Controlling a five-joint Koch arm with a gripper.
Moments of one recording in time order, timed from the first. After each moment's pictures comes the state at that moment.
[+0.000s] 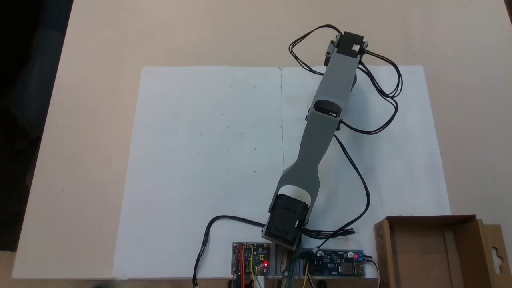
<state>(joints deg) 20.9 38.4 38.7 58.2 -22.3</state>
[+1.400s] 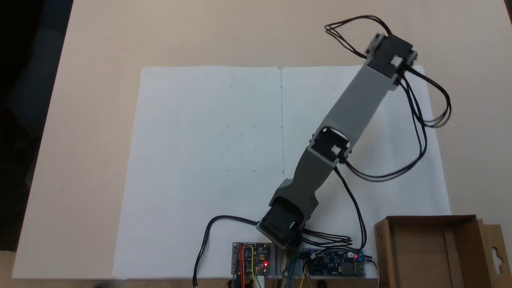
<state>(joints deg) 37.6 69.9 47.1 57.0 -10.2</state>
